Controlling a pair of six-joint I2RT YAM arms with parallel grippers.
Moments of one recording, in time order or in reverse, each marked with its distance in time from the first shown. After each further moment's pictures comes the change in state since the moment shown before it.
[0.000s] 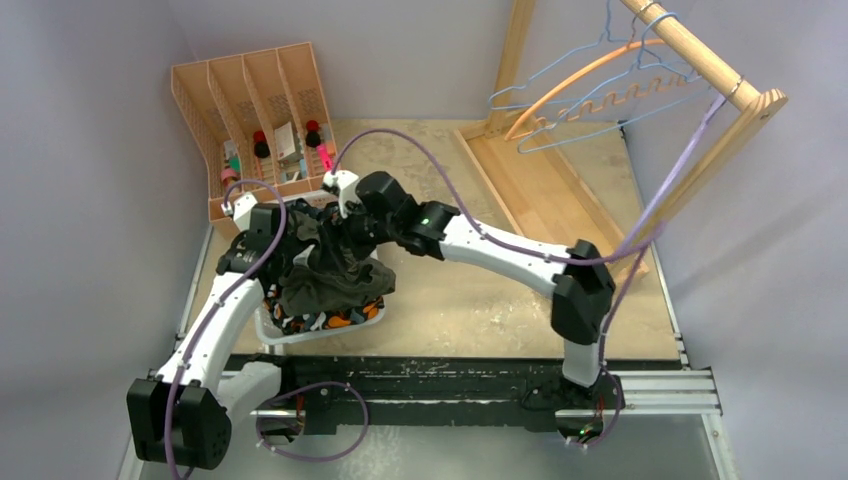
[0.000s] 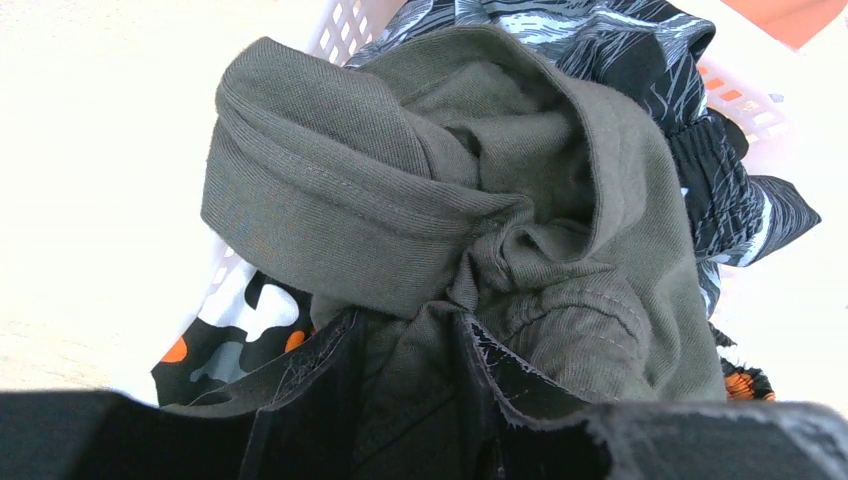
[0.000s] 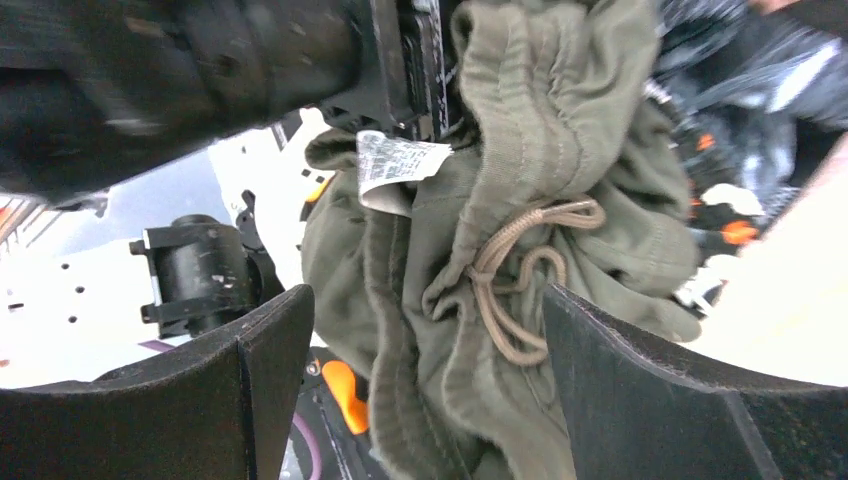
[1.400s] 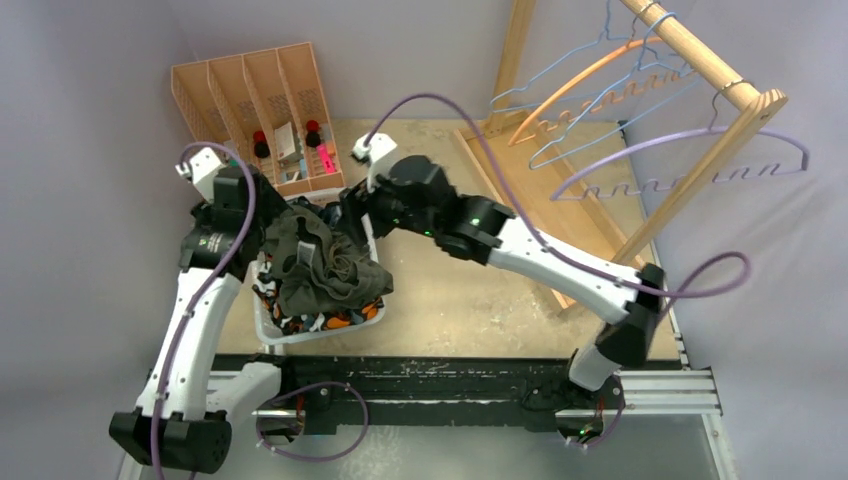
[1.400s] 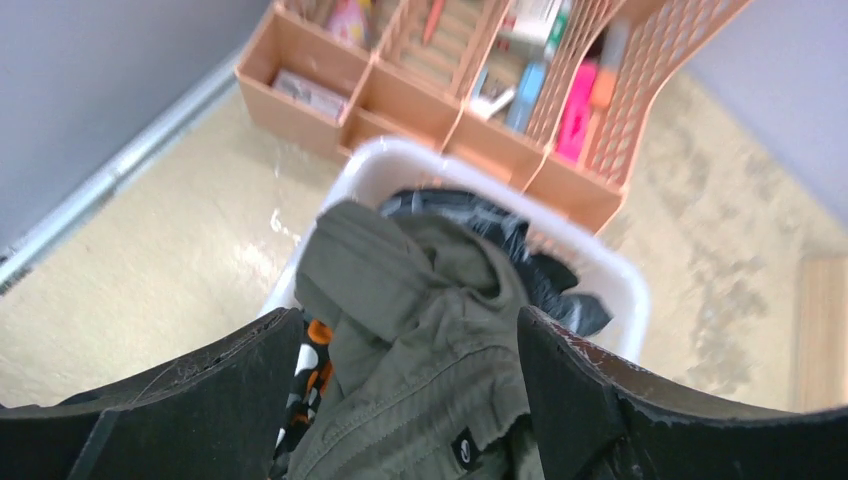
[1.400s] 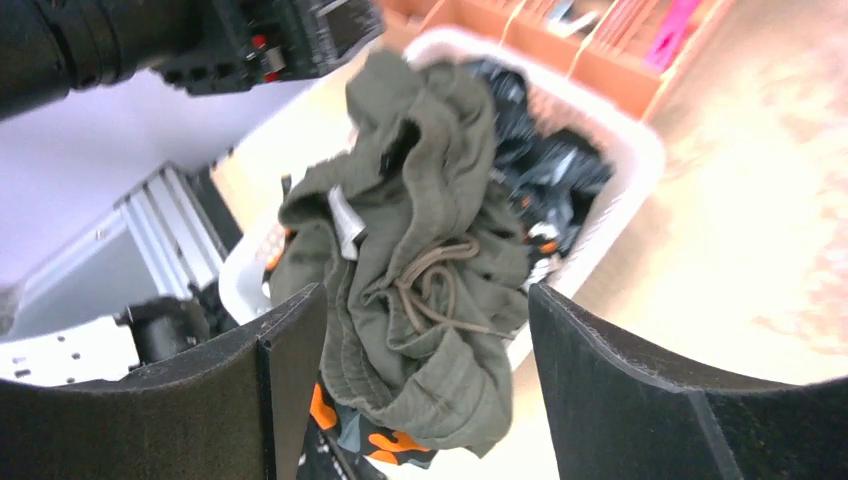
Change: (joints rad) left arm 0.006 0.001 0.347 -0.162 -0.124 0.058; right arm 0.038 -0.220 0.023 -0.092 0.338 -0.090
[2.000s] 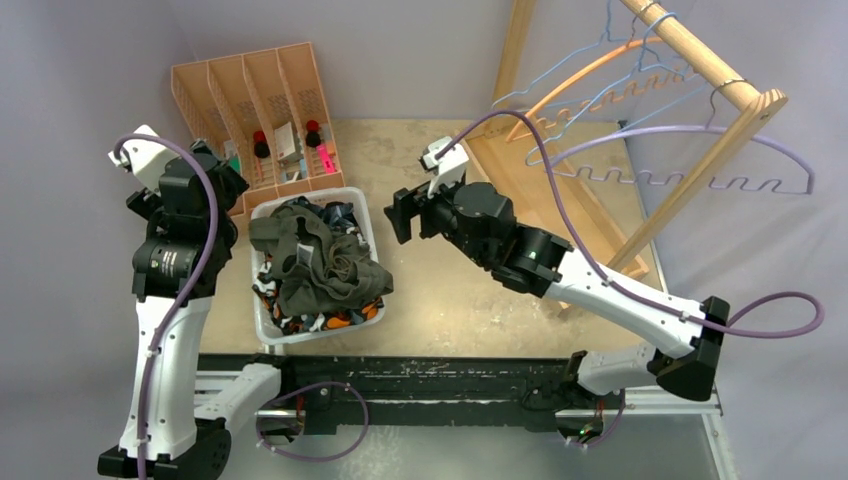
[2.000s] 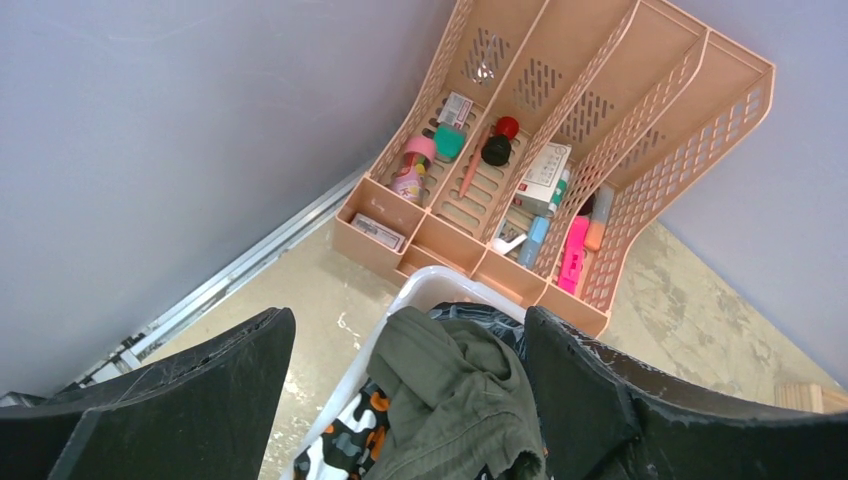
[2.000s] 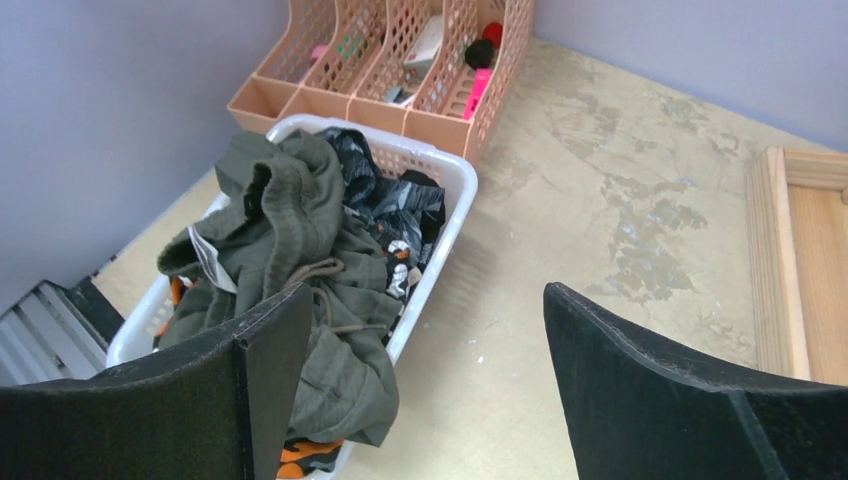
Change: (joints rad) left arm 0.000 -0.060 0.348 -0.134 -0.240 0.107; right arm 0.000 -0.370 -0.351 0.191 0.360 -0.064
